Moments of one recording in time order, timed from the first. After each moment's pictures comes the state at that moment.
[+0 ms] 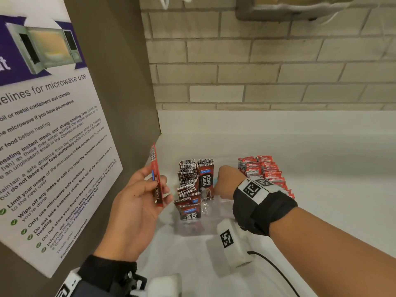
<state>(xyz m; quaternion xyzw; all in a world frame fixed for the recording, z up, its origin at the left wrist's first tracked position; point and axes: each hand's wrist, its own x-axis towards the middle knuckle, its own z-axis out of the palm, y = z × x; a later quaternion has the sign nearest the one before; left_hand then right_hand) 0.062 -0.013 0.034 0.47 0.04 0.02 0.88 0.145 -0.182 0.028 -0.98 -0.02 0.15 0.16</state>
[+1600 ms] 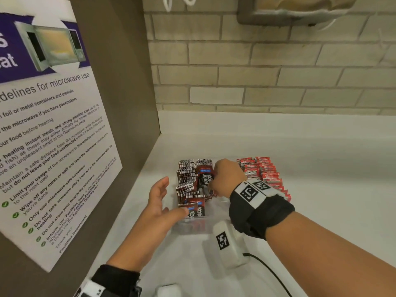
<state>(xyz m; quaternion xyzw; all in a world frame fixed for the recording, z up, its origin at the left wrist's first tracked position) 0.052 -0.018 -0.003 0.74 0.01 -0.04 0.67 0.148 -0.179 0.026 -0.99 -0.01 0.05 0.16</state>
